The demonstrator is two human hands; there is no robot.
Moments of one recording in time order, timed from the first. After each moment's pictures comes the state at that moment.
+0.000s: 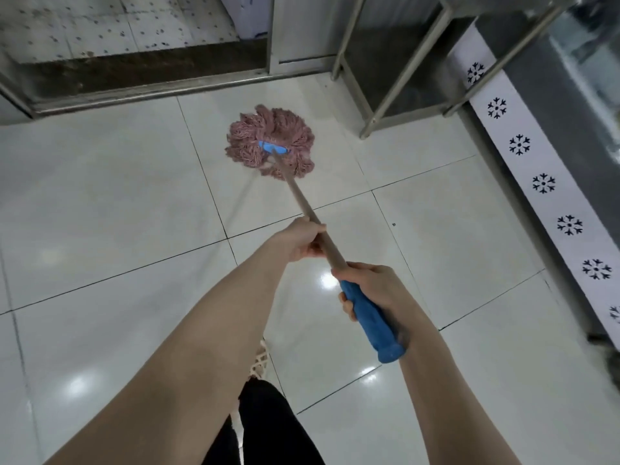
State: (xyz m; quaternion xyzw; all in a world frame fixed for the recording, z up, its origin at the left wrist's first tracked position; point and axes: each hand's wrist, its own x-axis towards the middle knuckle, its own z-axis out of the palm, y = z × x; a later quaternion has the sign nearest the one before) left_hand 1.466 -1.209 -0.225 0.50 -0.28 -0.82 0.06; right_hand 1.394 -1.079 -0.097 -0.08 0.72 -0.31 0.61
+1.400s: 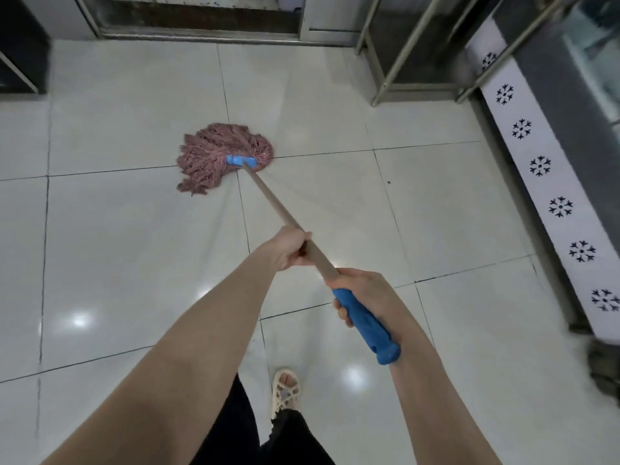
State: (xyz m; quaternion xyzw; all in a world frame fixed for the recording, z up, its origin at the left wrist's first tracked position) left_hand 1.490 -0.777 -0.209 0.58 -0.22 -0.77 0.15; right_hand 1.383 -0.669 -0.091 -0.14 0.71 -0.23 0.65
